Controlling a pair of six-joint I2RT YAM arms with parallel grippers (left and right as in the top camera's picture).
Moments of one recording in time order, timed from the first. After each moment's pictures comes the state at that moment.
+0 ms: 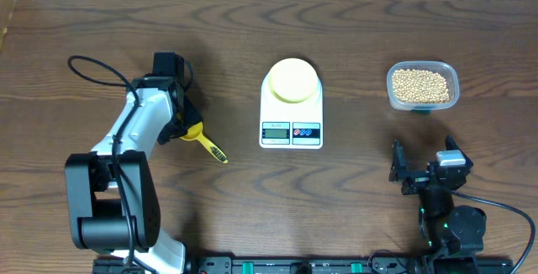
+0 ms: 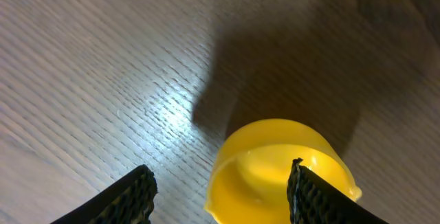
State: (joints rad) left arm 0.01 1.76 1.11 -0.79 -0.17 -0.62; right arm 0.06 0.01 0.01 -0.07 -0.01 -0.01
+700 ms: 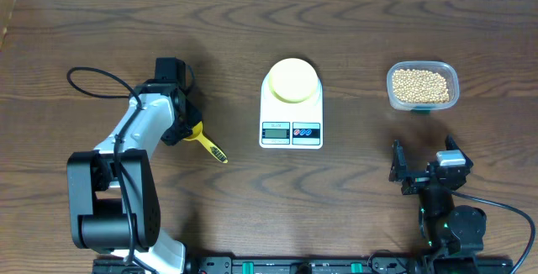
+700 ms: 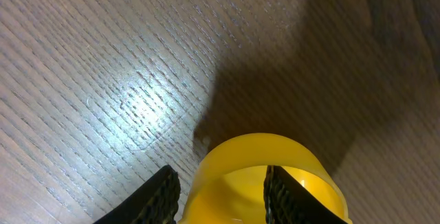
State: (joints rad) left arm 0.01 1.77 1.05 -0.70 -0.14 -0.79; right arm 0.06 0.01 0.01 -0.07 -0.01 -0.01
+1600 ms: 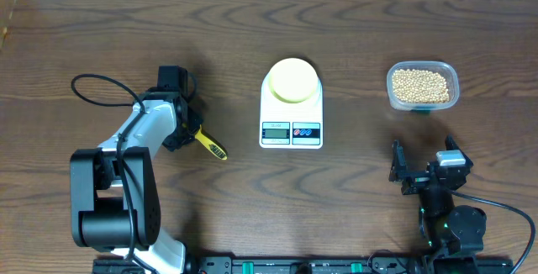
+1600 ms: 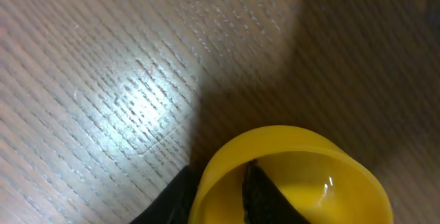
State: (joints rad) left arm 0.01 1.78 0.98 -0.63 -0.14 -0.82; right arm 0.06 0.01 0.01 -0.07 -0.01 -0.01
